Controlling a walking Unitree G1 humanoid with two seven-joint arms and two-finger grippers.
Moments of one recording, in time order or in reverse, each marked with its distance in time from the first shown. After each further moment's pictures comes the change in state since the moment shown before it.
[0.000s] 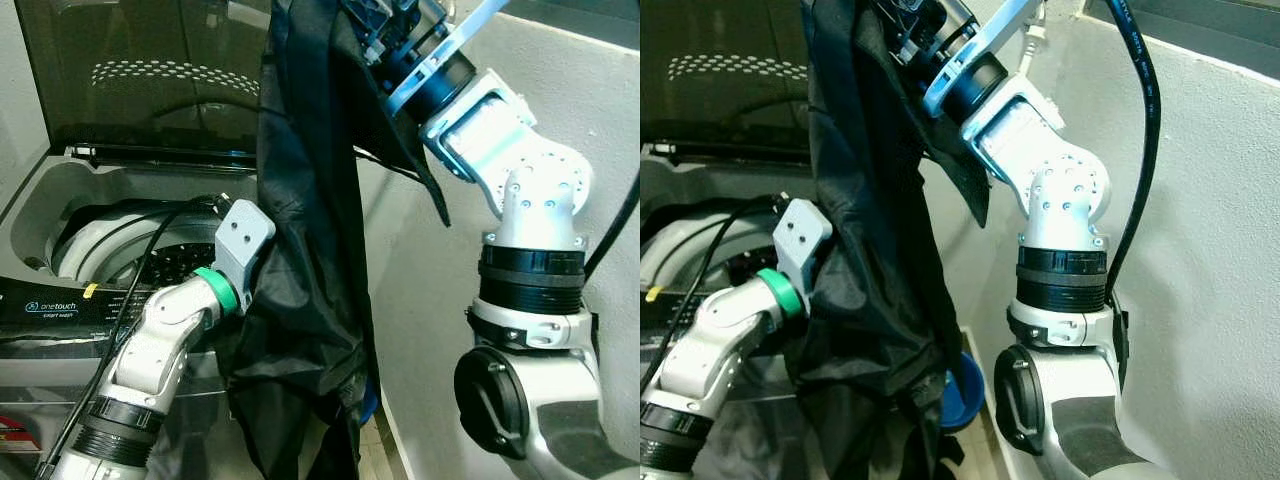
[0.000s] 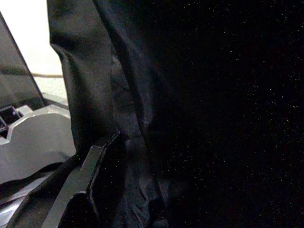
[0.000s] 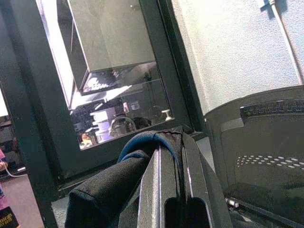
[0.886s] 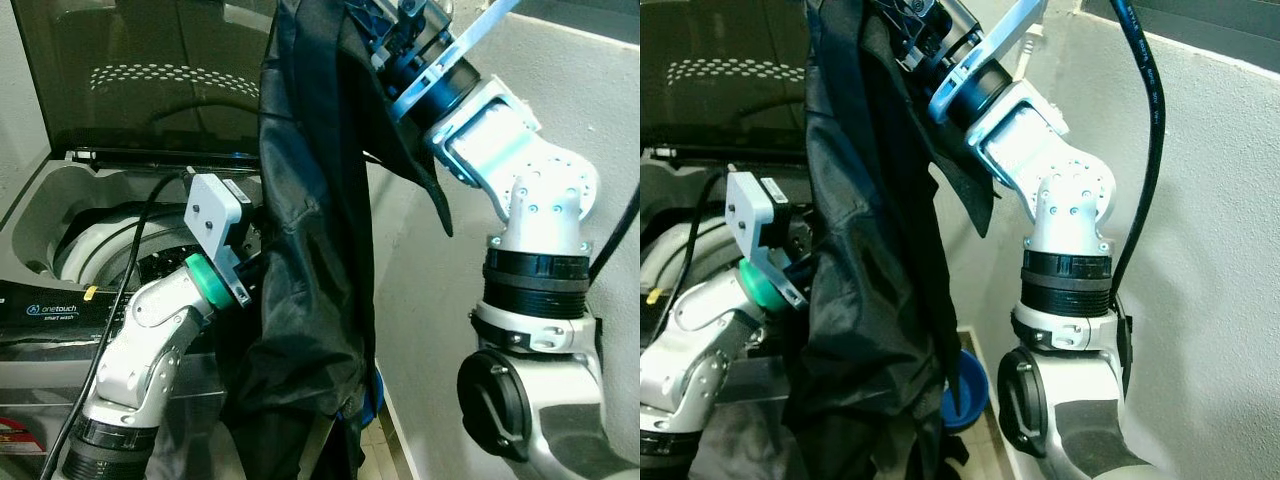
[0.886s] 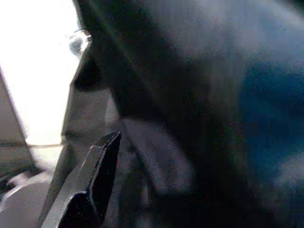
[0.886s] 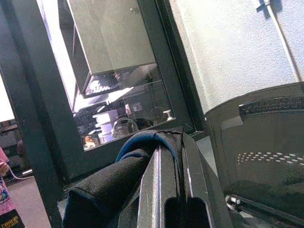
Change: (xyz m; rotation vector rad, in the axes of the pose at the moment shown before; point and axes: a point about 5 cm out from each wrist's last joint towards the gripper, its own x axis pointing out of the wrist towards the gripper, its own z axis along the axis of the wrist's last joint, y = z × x) left arm -0.022 -0.009 0.045 0.006 -0.230 0.013; right arm -0.006 -0.002 0.000 0.020 0.012 -0.002
